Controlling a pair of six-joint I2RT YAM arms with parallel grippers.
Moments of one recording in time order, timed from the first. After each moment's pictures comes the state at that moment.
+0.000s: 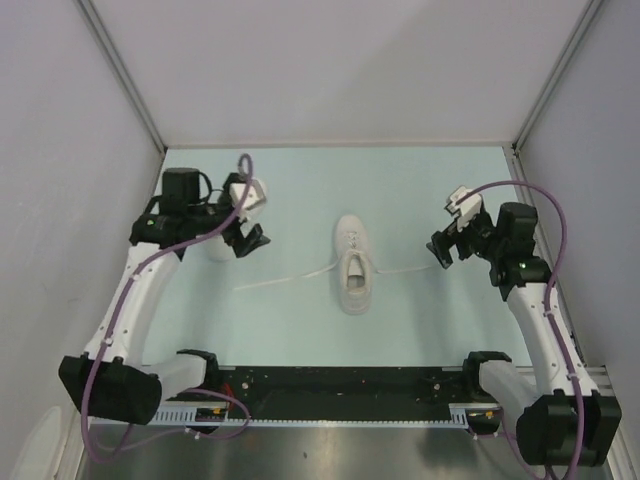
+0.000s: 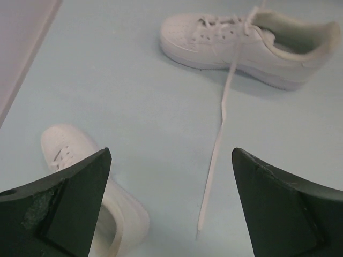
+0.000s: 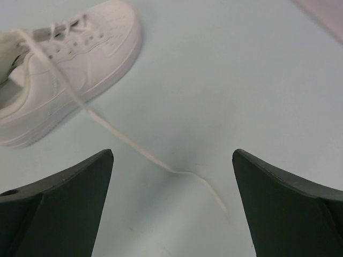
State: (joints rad) left arm -0.09 1.15 1.20 -0.74 0.75 0.74; right arm -0.02 0.92 0.79 -0.33 -0.57 -0.50
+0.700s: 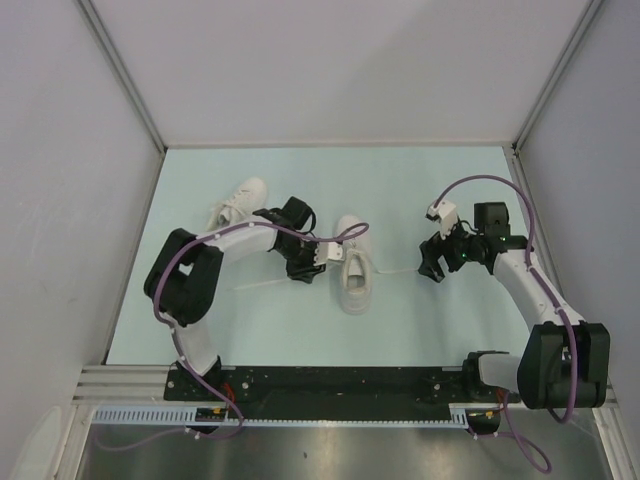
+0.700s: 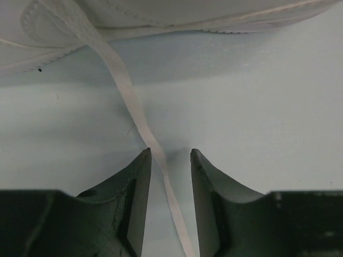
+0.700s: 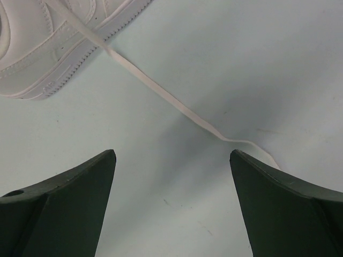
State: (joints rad) left arm -0.55 1.80 1.16 -0.65 0.51 1.00; right arm 0.03 1.24 0.82 -0.54 -0.59 -0.57
